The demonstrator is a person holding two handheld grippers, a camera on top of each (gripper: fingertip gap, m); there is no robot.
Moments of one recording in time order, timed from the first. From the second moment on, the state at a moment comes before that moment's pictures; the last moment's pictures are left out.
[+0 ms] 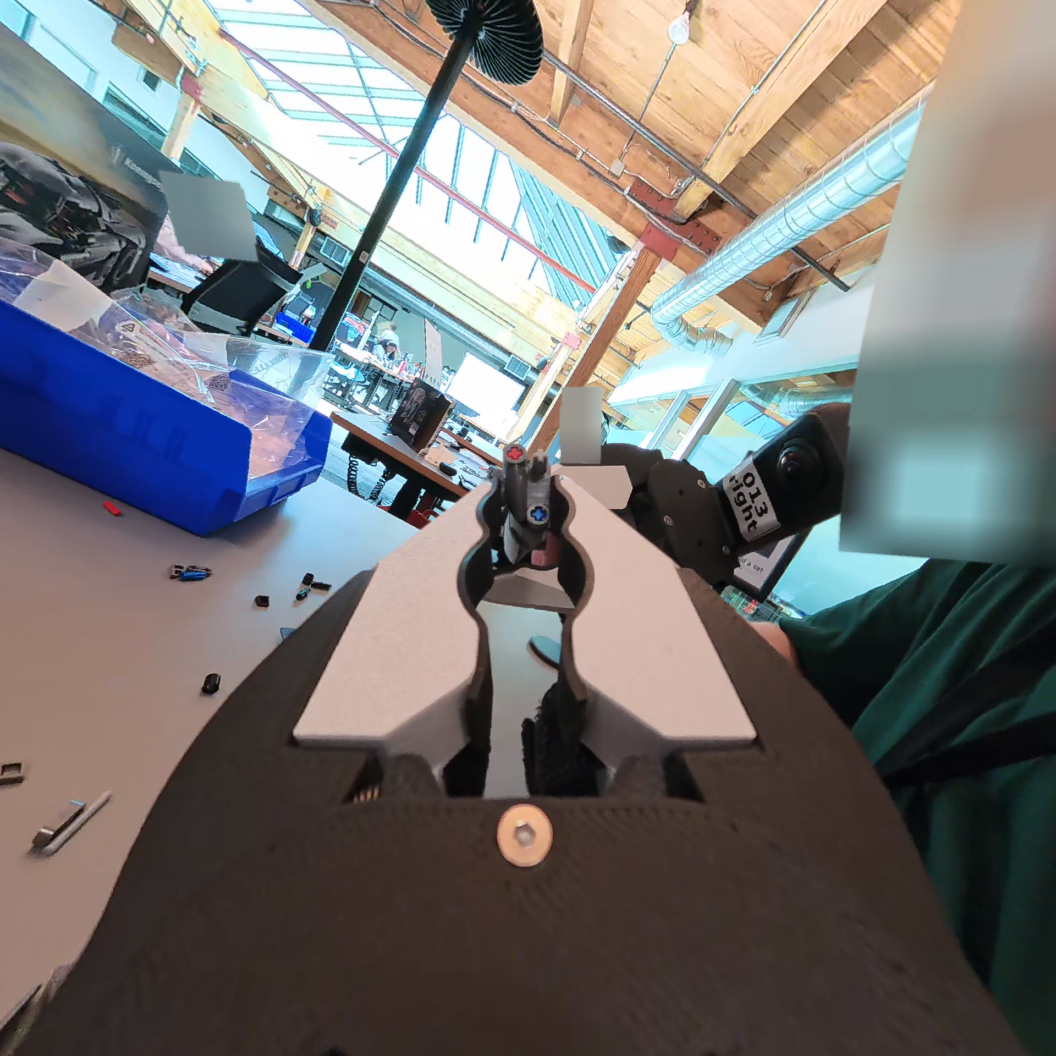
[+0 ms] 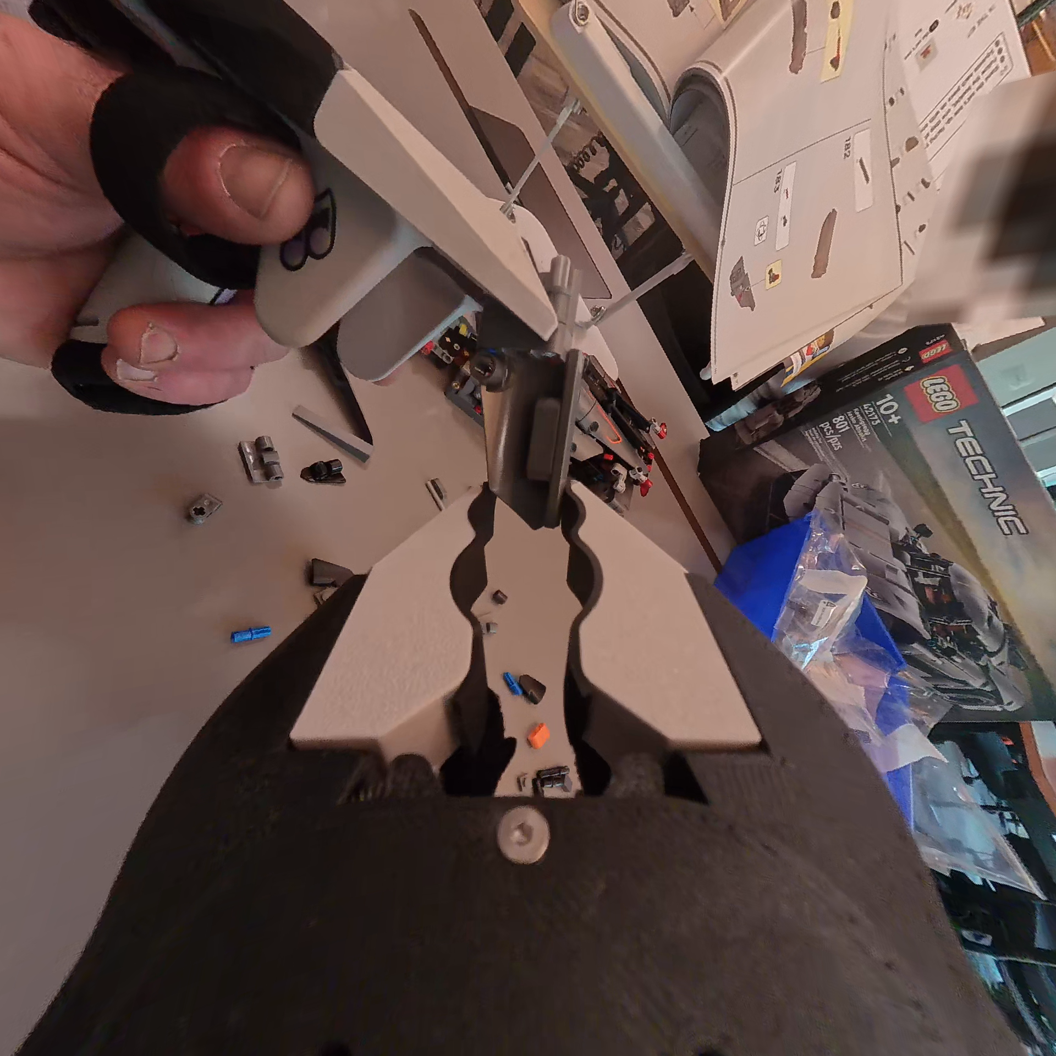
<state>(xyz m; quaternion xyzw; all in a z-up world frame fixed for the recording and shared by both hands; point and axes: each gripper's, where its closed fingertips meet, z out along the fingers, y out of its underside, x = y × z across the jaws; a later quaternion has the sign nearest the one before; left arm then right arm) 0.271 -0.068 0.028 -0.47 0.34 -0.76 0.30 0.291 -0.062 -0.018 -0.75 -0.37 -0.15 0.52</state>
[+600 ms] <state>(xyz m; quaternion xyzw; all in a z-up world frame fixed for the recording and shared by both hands) 0.268 -0.068 0.031 -0.47 0.32 -0.76 0.31 0.294 -0.061 -0.009 -0.76 -0.34 -0.11 0.55</state>
